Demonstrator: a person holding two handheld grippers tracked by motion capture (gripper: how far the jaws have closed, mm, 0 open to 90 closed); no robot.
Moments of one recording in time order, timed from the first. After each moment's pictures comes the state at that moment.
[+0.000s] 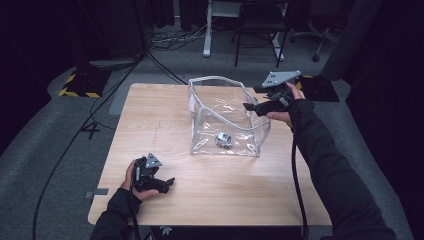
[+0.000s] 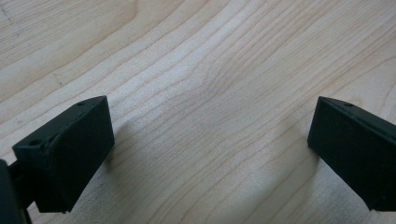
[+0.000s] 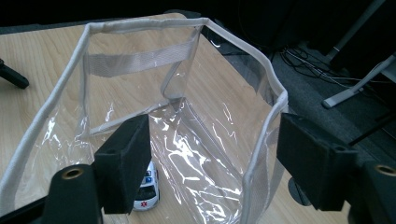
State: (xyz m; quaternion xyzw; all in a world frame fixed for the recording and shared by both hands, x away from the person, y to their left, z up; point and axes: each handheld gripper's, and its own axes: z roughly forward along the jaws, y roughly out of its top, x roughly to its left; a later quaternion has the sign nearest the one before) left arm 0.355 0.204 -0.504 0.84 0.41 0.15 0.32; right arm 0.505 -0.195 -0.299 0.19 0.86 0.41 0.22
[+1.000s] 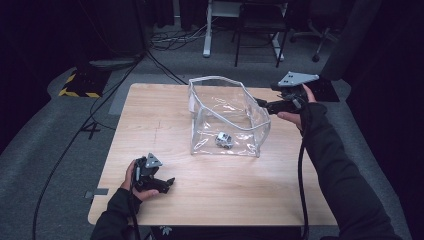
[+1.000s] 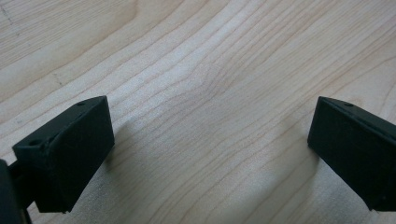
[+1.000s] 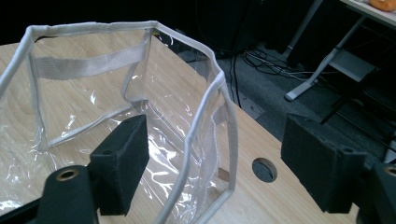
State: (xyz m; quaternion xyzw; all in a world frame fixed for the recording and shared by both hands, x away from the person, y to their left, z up) left arm 0.355 0.204 -0.504 0.84 0.41 0.15 0.32; right arm 0.497 -0.232 -0.298 0.26 0.83 0.42 0.27
